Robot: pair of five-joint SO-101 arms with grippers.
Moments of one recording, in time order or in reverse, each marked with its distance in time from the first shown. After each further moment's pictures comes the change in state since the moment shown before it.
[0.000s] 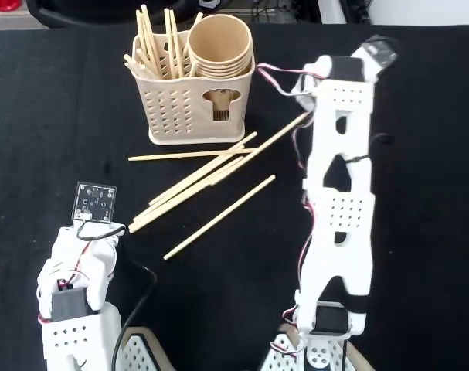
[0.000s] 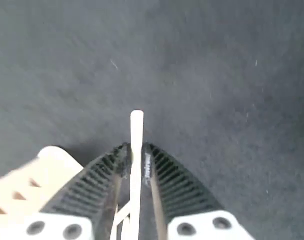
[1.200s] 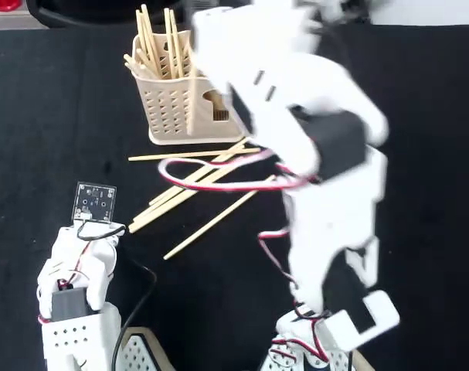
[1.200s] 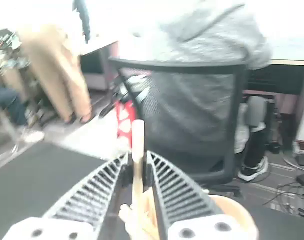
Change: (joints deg) left arm 0.0 0.0 0.0 0.0 0.0; right arm -33.2 -59.5 30.9 -37.2 43.0
